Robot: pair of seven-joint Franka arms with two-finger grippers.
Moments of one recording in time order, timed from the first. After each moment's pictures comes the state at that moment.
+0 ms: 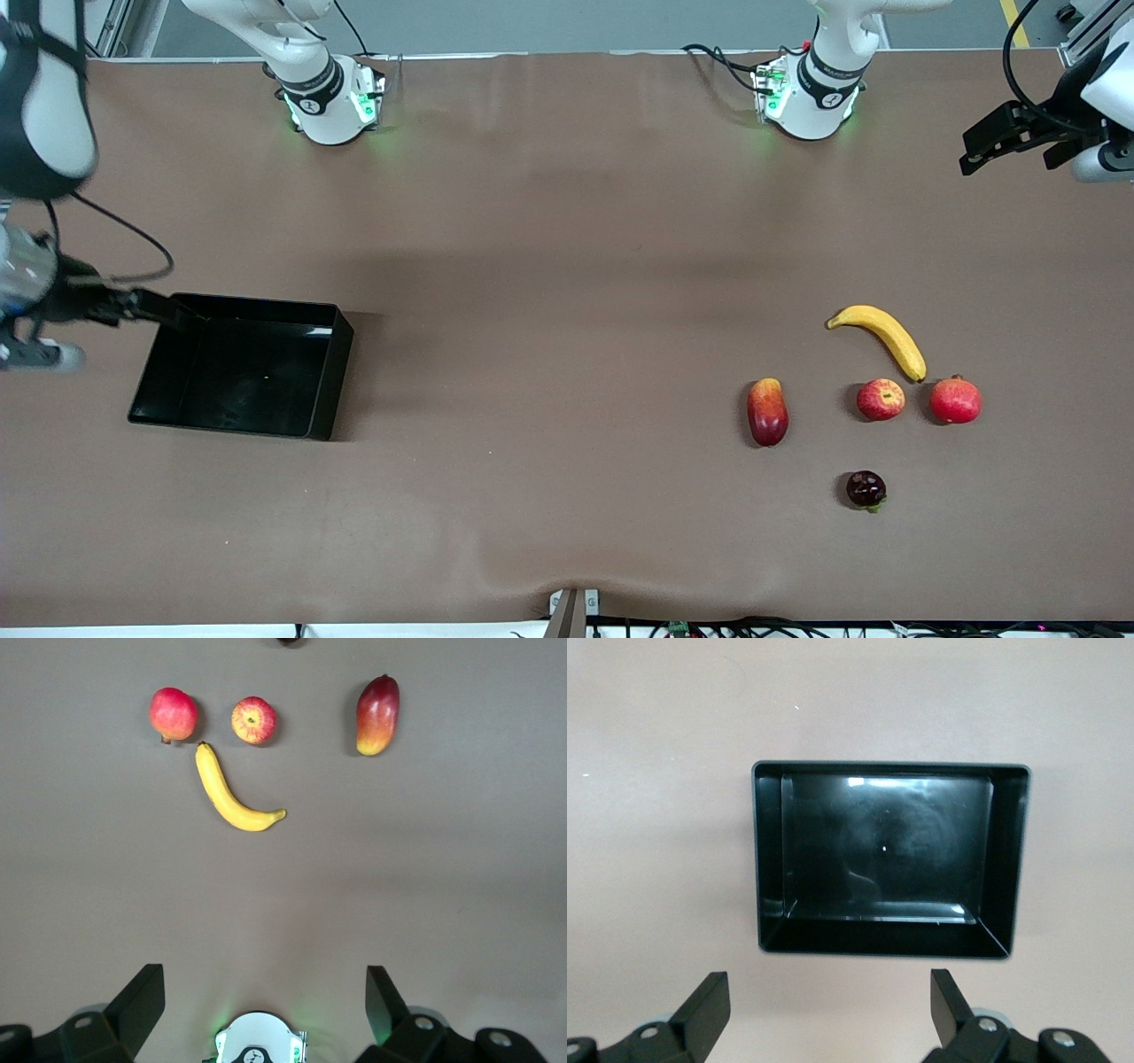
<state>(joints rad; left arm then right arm) -0.06 -0.10 -0.04 -1.55 -0.01 1.37 -0.14 -0.04 0.14 -0.01 -1.56 0.05 1.66 0.00</state>
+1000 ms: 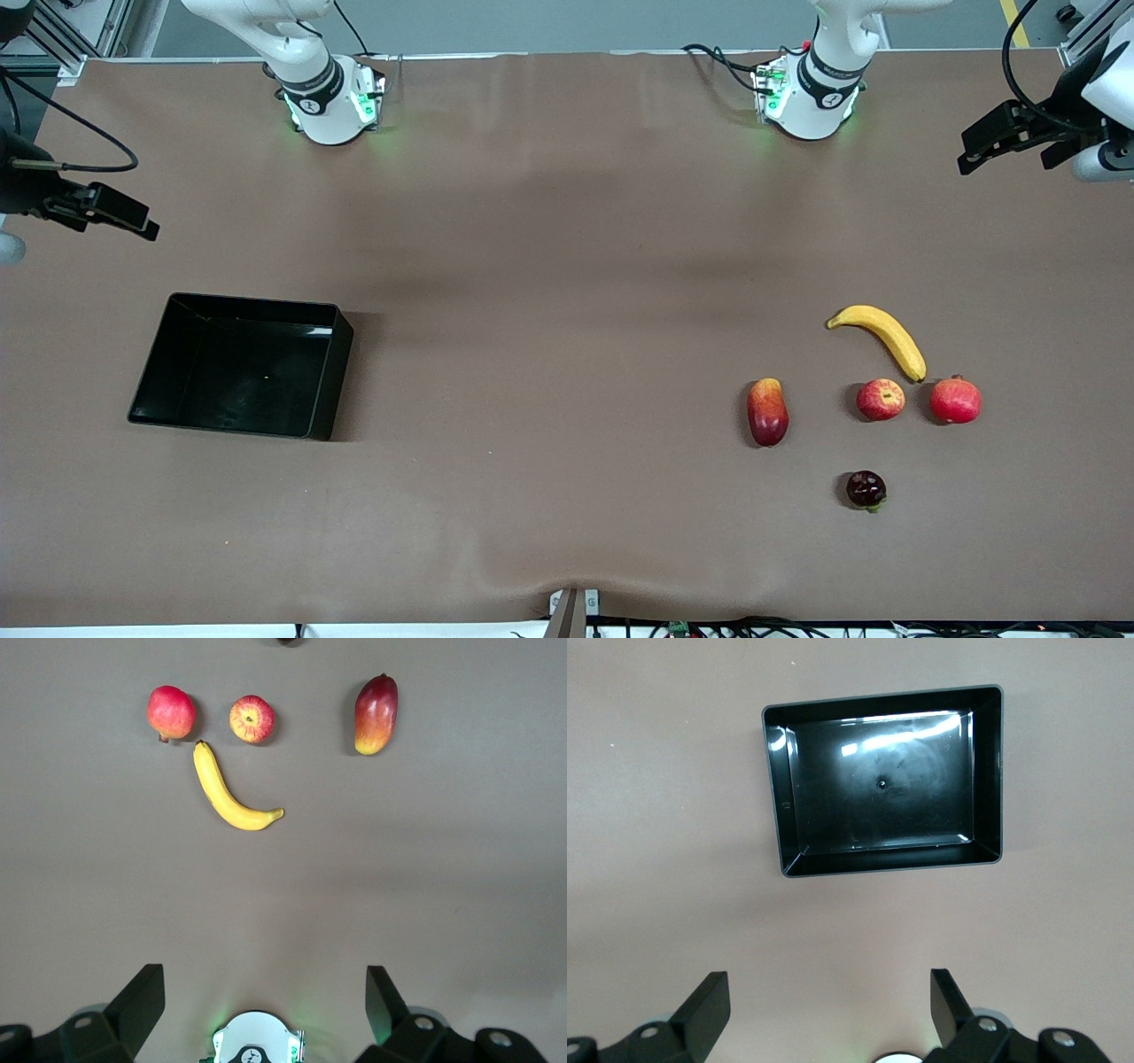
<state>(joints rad) -0.05 -0.10 -0.04 -1.55 -0.01 1.37 -0.14 -0.01 -0.02 -0.01 -1.59 0.05 1.48 0.13</state>
